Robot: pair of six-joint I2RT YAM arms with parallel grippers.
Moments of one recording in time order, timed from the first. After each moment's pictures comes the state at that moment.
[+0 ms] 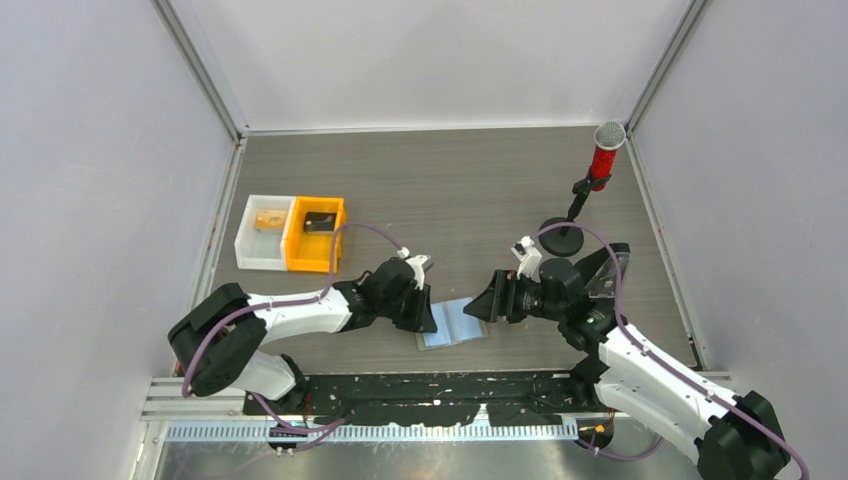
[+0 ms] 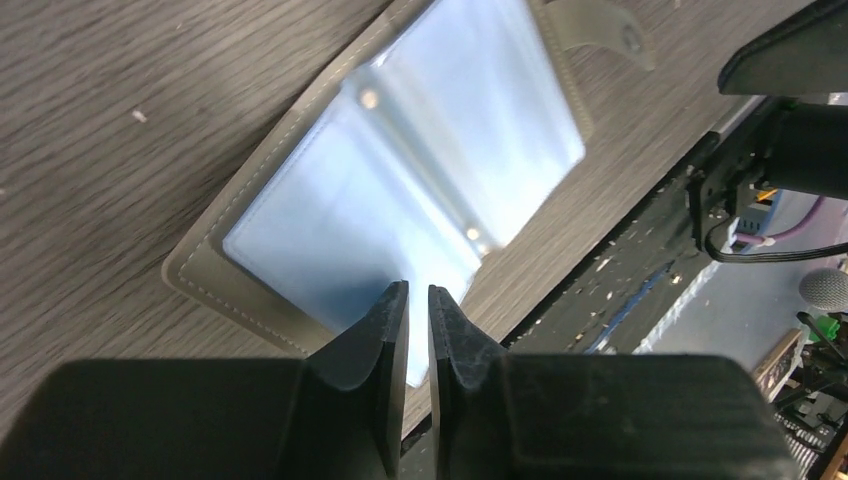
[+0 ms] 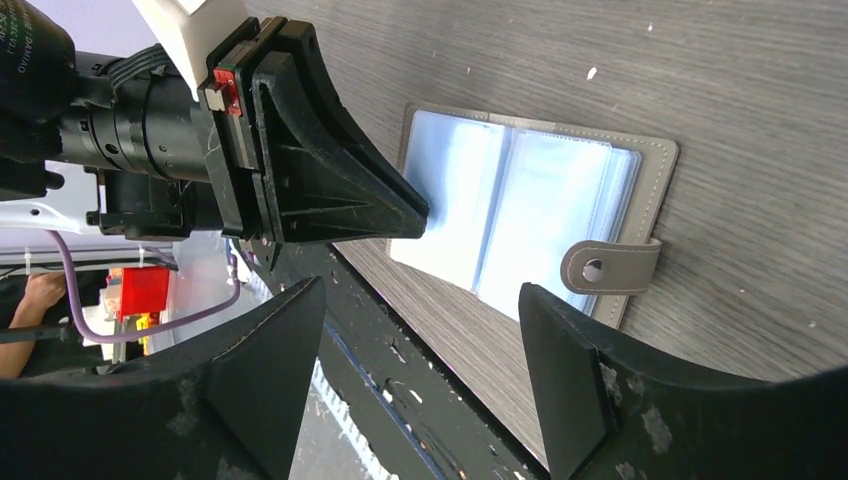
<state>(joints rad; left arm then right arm) -0.92 1.41 0.61 0.00 0.25 -0.69 0.58 0.75 0.34 -0.08 -0.44 0.72</state>
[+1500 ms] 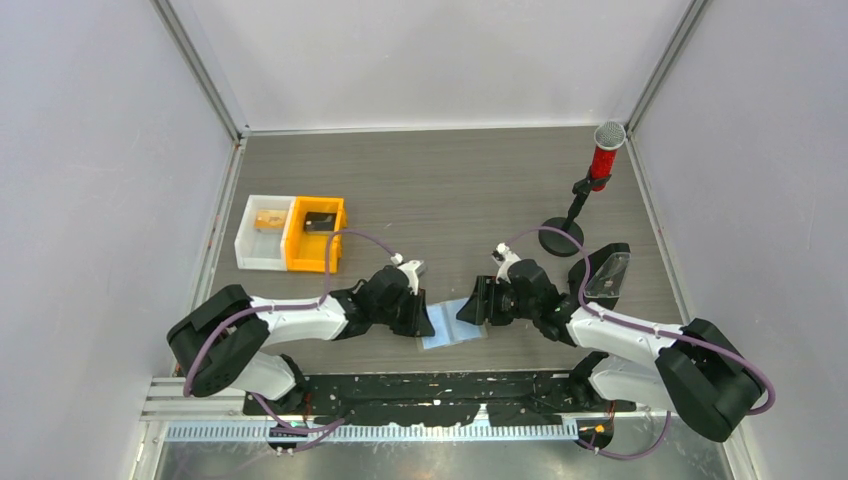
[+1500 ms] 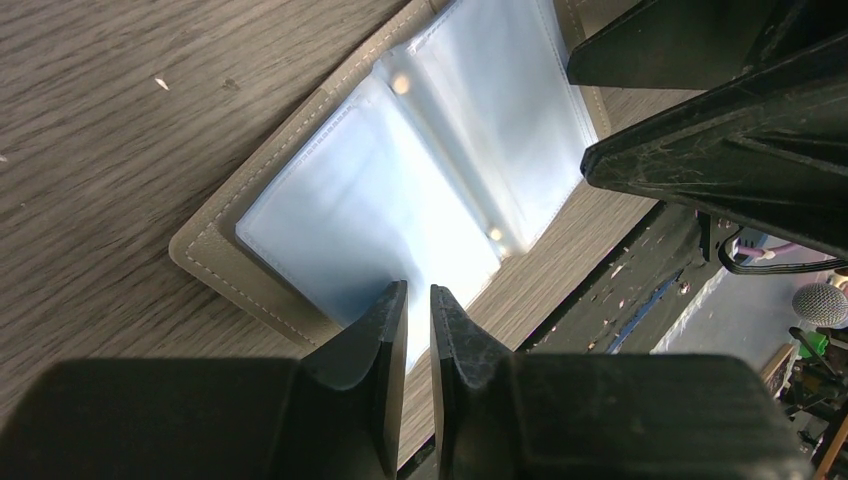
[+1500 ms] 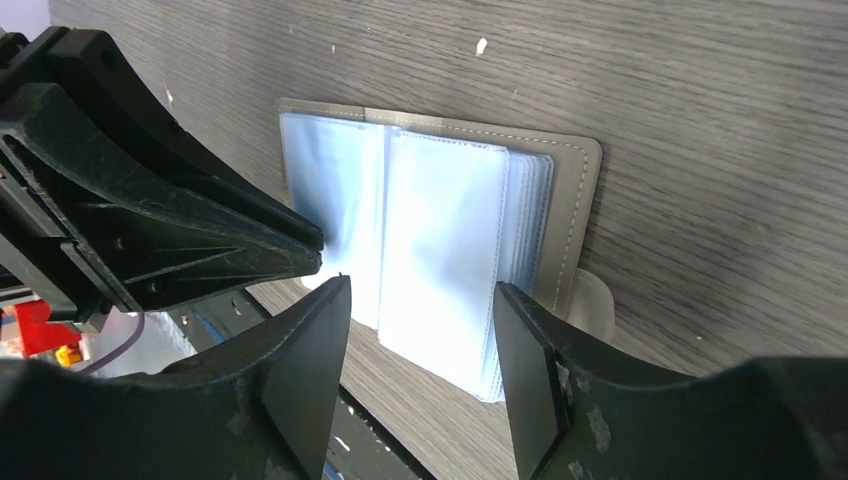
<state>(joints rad) -0.92 1.41 0.50 0.13 0.23 -0.74 0.68 1.13 0.32 0.13 -0.29 0.72</state>
